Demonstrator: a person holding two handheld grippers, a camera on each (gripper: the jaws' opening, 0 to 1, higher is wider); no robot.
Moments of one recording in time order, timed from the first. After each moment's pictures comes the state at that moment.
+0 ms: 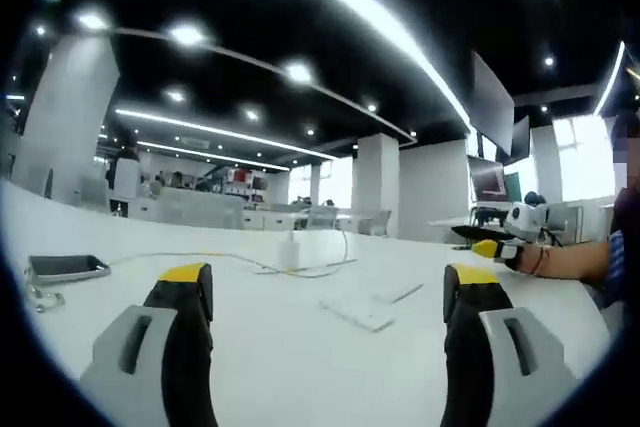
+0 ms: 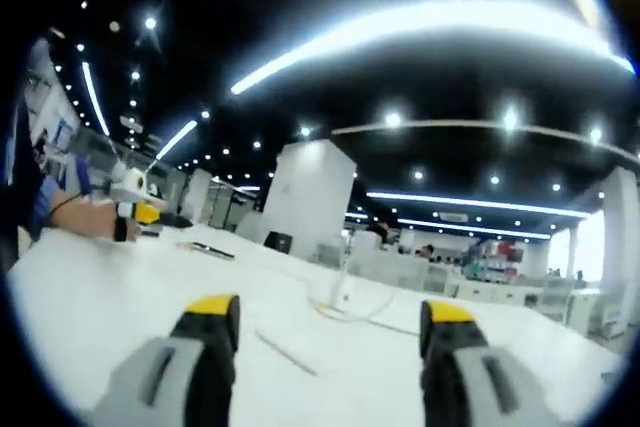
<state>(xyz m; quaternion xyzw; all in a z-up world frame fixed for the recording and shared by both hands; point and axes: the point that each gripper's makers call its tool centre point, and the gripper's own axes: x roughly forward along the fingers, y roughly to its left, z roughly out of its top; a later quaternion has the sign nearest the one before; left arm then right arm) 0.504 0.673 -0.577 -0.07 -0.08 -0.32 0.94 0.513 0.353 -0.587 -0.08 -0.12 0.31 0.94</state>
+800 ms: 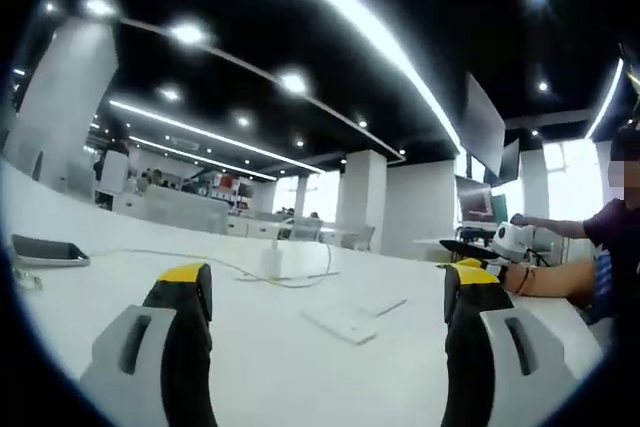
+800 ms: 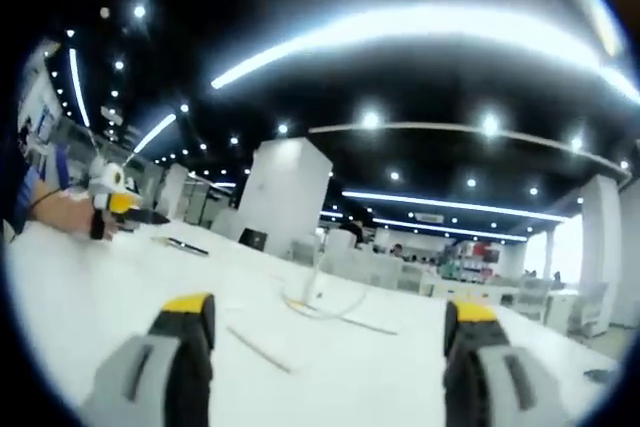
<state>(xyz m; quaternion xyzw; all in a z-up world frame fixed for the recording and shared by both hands) 0.500 0.664 -0.575 -0.11 -0.09 -0.35 0.93 0.520 0.337 -0.587 -0.09 -0.12 0.26 0.95</state>
